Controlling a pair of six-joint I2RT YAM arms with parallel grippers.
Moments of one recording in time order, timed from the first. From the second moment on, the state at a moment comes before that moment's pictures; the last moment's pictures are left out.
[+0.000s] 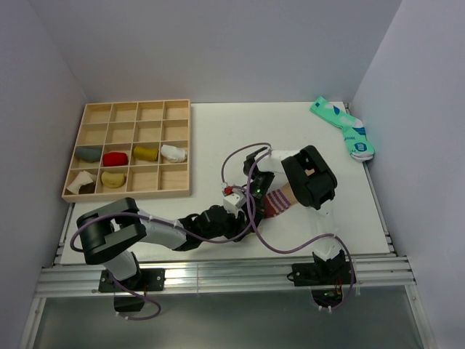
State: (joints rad) left arm -1.15 1.62 0.52 0.63 -0.05 -0.54; right arm 0.54 2.16 1.34 -1.28 -0.83 -0.88
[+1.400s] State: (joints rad) left arm -1.00 1.71 0.63 0.50 0.20 -0.85; right arm 0.38 1.30 0.83 -0.77 -0.63 -0.77
